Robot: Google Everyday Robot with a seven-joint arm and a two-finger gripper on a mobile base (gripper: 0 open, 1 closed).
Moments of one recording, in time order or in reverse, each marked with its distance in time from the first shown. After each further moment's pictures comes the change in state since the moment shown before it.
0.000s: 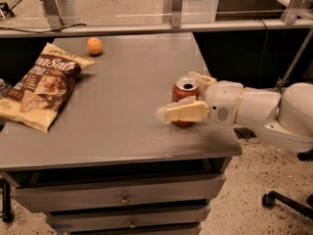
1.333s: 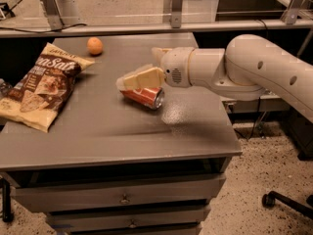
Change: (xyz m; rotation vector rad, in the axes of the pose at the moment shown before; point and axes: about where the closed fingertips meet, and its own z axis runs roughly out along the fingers) arm -0.043 -0.013 0.107 -0.040 0.109 -0.043
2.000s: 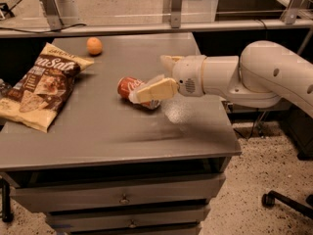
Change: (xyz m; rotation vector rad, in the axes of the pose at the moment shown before) arm 0.022 0.007 -0.025 -0.028 0.038 -0.030
